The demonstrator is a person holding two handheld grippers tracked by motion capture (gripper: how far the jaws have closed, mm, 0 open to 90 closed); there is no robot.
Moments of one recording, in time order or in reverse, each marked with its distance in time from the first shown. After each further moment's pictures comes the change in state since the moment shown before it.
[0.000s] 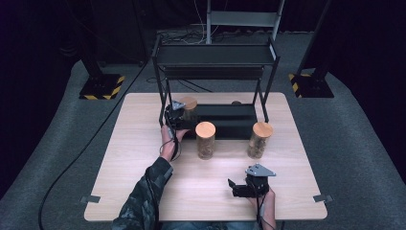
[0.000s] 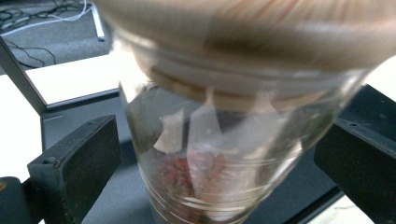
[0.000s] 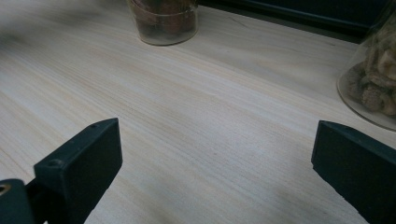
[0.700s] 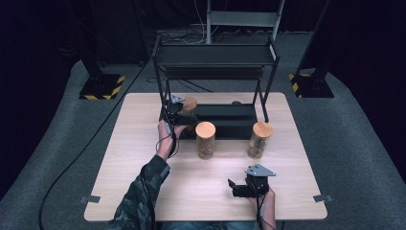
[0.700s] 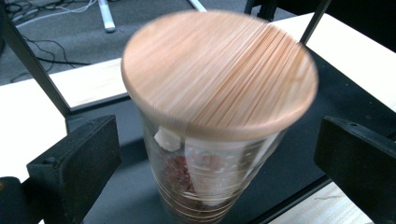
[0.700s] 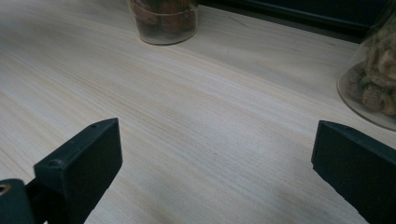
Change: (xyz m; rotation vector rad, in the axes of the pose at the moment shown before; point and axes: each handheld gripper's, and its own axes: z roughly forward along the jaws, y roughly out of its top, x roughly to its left) left arm -0.007 0.028 -0.027 0.043 0.034 0.013; right arm 0.000 0.000 0.000 0.002 0.000 0.000
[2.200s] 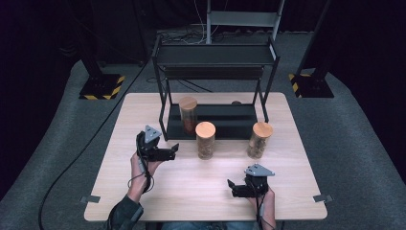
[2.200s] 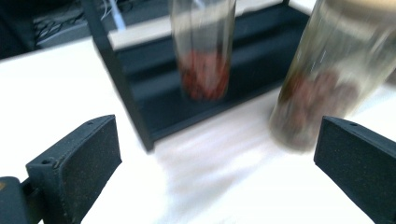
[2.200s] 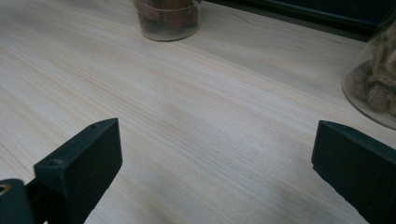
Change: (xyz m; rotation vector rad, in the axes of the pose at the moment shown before) left arm -0.003 -0.108 -0.110 -0.014 0.042 0.083; right arm 0.001 0.001 0.001 0.015 0.006 -0.011
